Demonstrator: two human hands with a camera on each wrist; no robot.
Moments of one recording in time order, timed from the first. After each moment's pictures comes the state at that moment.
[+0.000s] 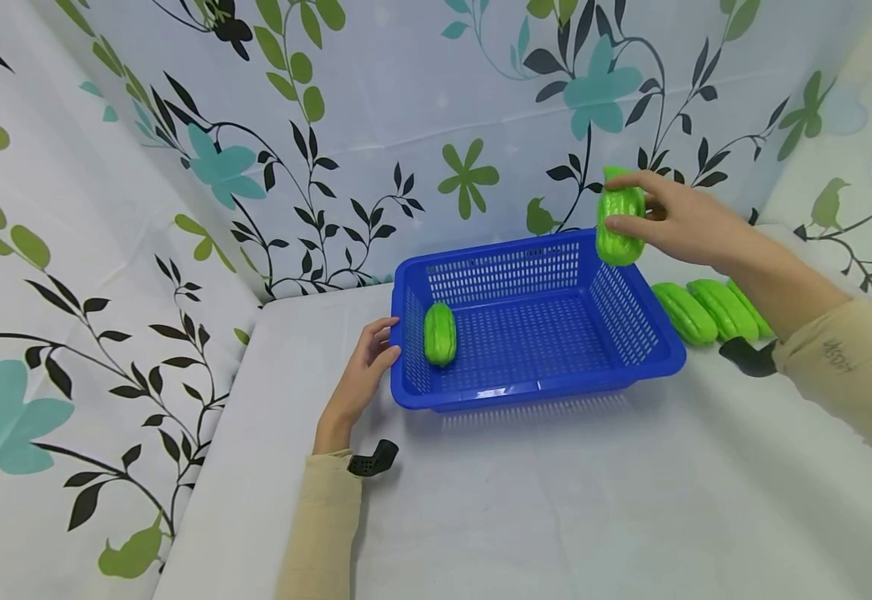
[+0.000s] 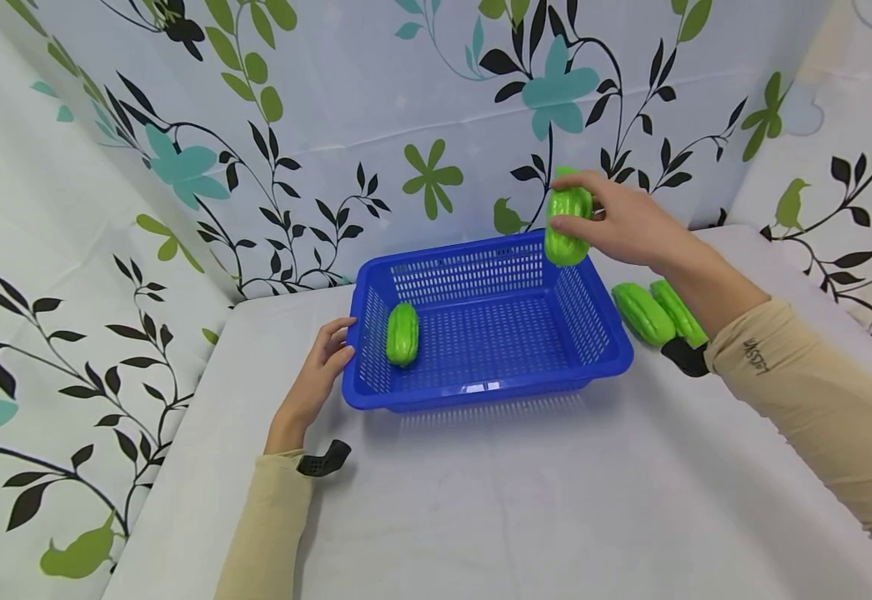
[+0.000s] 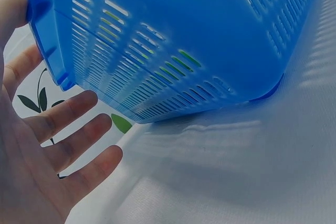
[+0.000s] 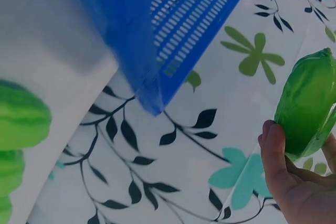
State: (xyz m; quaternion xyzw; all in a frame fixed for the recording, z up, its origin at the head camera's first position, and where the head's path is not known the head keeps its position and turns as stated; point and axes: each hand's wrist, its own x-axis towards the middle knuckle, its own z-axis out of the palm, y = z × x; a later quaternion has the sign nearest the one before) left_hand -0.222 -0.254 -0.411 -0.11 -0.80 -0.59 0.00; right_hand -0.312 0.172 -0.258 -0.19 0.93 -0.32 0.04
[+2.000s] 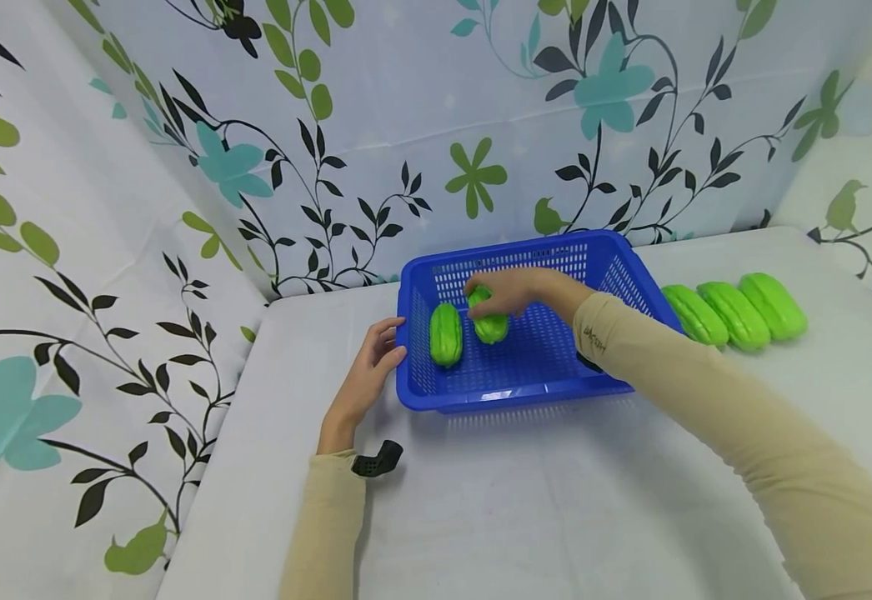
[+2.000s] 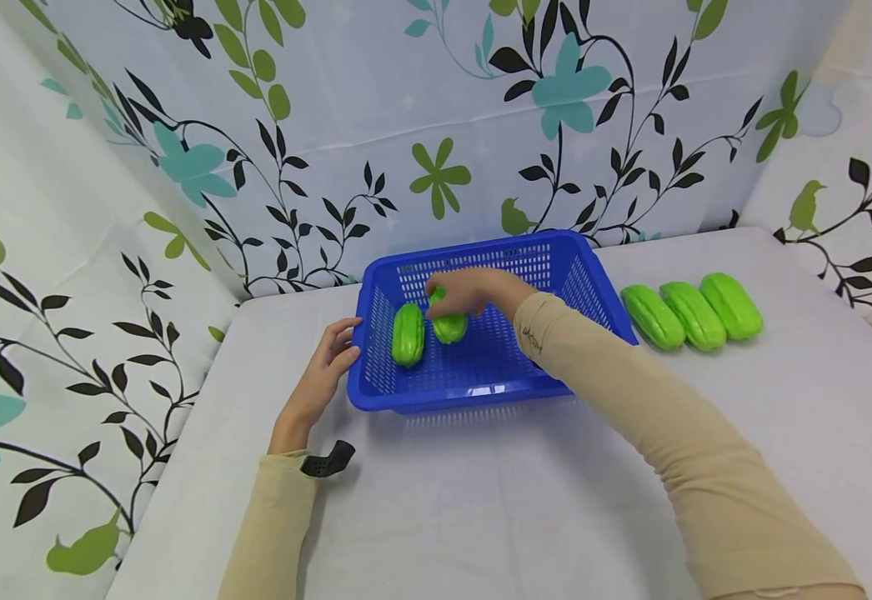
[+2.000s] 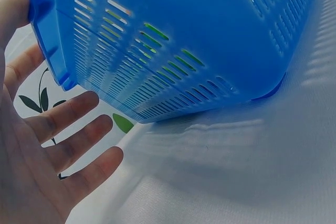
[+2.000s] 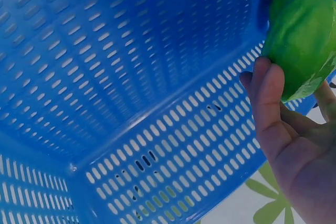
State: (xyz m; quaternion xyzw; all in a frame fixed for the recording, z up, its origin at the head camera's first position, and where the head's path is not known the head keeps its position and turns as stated) left_hand -0.238 -0.265 -0.439 -0.11 -0.79 -0.60 0.02; right_hand -0.354 0.000 -0.331 -0.32 0.88 -0.19 0.30
